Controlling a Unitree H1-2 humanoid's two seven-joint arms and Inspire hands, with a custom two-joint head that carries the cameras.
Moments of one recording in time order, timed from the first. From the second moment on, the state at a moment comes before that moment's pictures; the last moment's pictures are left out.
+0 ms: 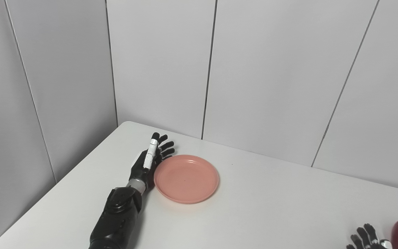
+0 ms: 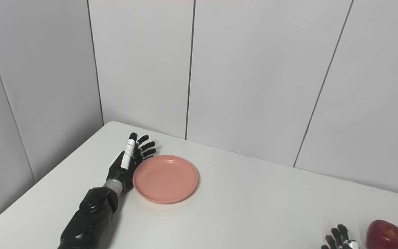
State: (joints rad) left arm -0.51 0.21 0.23 0.71 -0.30 -0.10 -0.16; right arm -0.01 -0.11 -0.10 -0.05 0.31 0.14 0.13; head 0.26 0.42
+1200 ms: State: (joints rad) left arm -0.56 0.16 0.20 0.78 -0.27 -0.14 -0.15; right arm -0.01 -0.10 -0.10 -0.08 0.30 0.17 0.13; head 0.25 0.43
